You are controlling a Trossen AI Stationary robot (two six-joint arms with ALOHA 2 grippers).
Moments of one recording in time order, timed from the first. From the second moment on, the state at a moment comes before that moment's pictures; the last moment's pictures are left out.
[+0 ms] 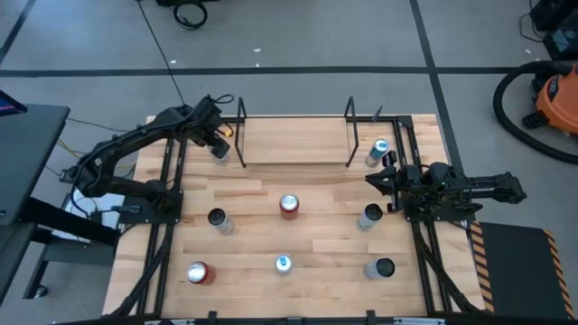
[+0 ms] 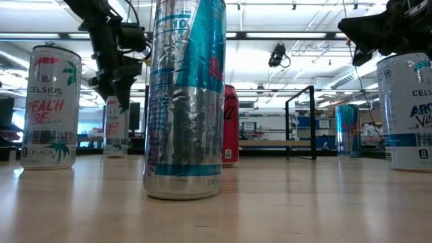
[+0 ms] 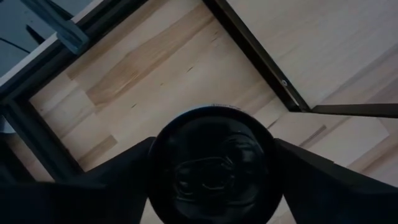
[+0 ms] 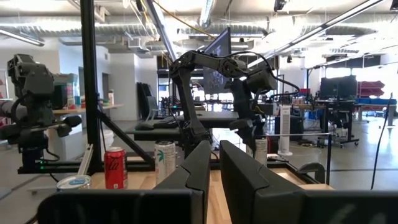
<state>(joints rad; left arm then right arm) 0.78 1.28 0.97 -0.88 -0.09 -0.10 0.00 0.07 0.01 0.35 0.02 -0.02</state>
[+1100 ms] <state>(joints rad) 0.78 1.28 1.37 -1.11 -0.10 -0.15 0.00 0.07 0.01 0.34 0.02 -0.02</state>
